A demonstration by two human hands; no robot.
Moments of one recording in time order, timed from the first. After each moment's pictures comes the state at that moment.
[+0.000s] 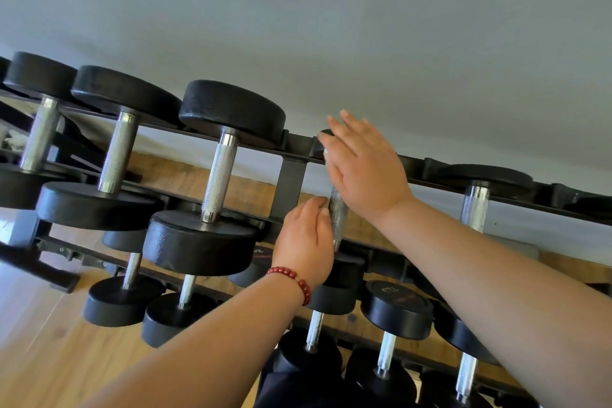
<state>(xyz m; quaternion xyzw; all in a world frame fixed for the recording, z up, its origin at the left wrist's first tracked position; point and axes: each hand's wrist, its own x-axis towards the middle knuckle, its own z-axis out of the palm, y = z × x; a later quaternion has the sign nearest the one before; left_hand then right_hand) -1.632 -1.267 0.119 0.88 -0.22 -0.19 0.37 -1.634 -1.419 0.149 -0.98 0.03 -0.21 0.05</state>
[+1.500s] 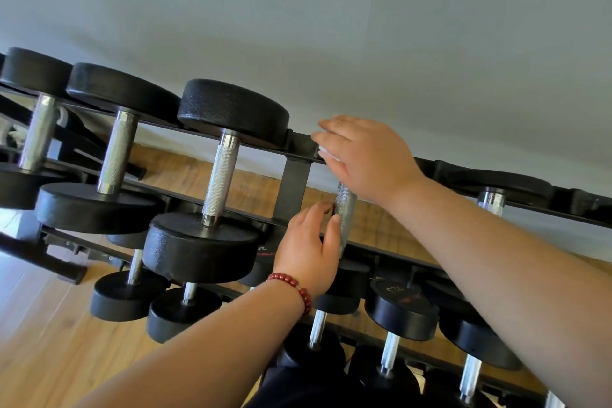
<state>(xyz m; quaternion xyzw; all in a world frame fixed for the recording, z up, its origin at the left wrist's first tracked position) -1.628 -1.268 0.125 0.88 -0.22 -0.22 0.36 -1.605 -1.443 0.153 -0.97 -0.06 -0.20 0.09</state>
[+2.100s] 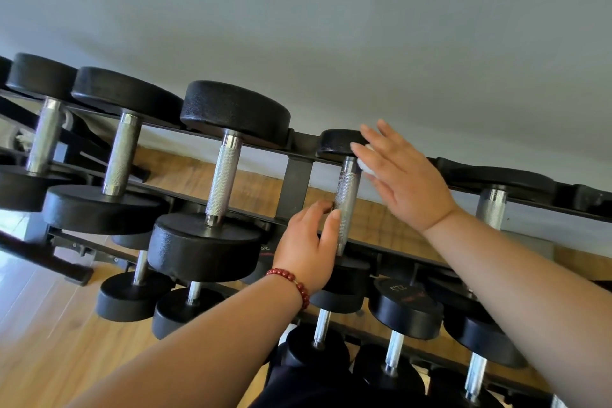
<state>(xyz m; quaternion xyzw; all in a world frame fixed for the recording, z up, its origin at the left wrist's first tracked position) -1.622 -1.263 0.117 0.87 -0.22 -0.25 0.36 -1.657 -1.465 0.122 -0.96 -0.05 -0.24 0.12</state>
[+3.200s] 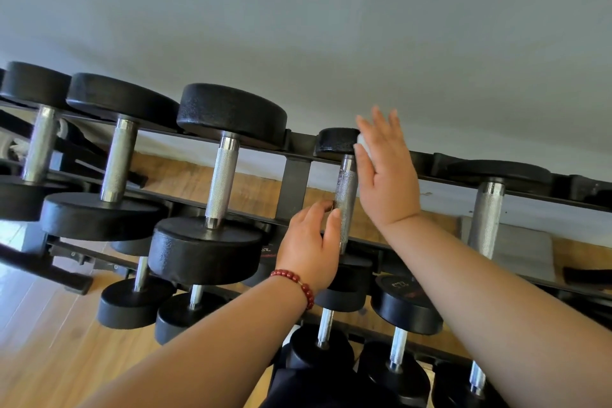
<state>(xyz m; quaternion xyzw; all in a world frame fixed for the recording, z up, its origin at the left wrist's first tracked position) -1.623 -1.265 0.114 0.88 -0.23 -0.24 0.35 -1.641 -1.413 0.134 -0.89 0.21 -0.28 0.30</state>
